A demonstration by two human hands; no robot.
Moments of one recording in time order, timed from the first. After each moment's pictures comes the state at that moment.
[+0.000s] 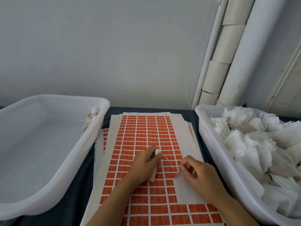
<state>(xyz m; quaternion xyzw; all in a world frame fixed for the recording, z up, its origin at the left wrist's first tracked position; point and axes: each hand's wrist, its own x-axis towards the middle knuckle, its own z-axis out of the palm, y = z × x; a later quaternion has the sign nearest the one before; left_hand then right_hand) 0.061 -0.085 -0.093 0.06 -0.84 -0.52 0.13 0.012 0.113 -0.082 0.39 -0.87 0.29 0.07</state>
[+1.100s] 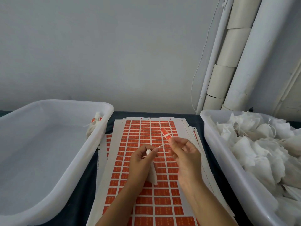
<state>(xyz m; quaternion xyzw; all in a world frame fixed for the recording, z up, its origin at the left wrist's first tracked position) 0.057 -0.087 -0.086 0.17 -0.68 -0.65 0.27 0.016 0.019 -0.050 0.07 -0.62 0.78 -0.02</state>
